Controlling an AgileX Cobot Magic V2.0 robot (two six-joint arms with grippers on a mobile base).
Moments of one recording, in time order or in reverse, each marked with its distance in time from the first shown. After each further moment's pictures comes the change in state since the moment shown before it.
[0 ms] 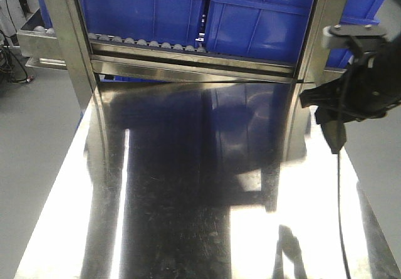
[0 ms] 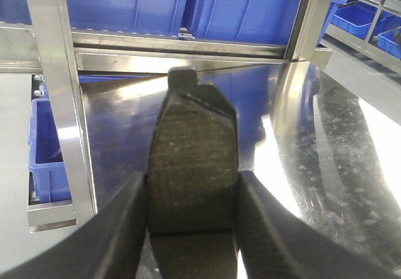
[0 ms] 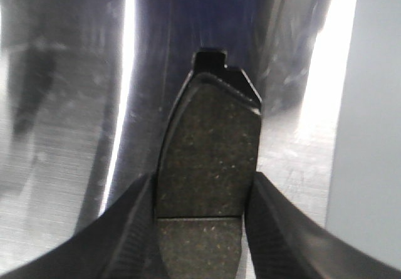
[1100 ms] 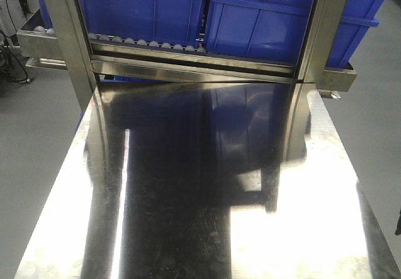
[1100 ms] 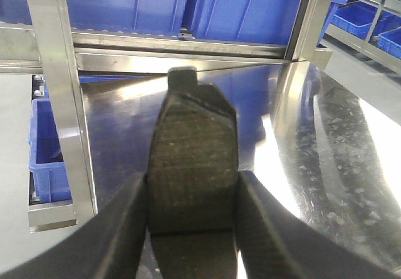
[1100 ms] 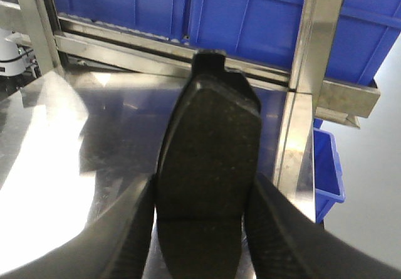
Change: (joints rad) left arm 0.000 0.000 0.000 0.000 0.000 0.000; right arm 0.000 -1.276 0.921 0.148 -0.466 -0.218
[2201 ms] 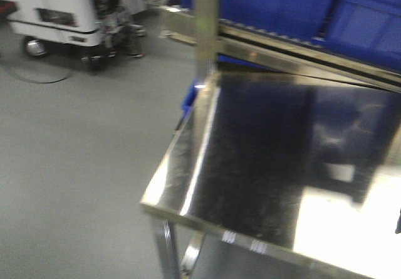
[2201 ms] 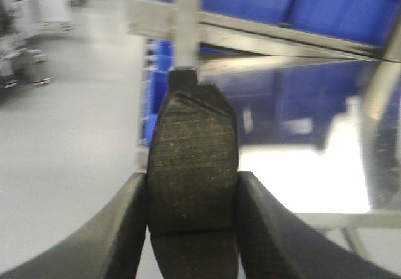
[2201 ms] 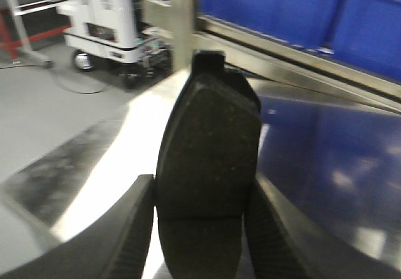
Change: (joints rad) left arm 0.000 0.000 0.000 0.002 0.000 0.000; right arm 0.000 0.000 0.001 -0.001 -0.008 -0.001
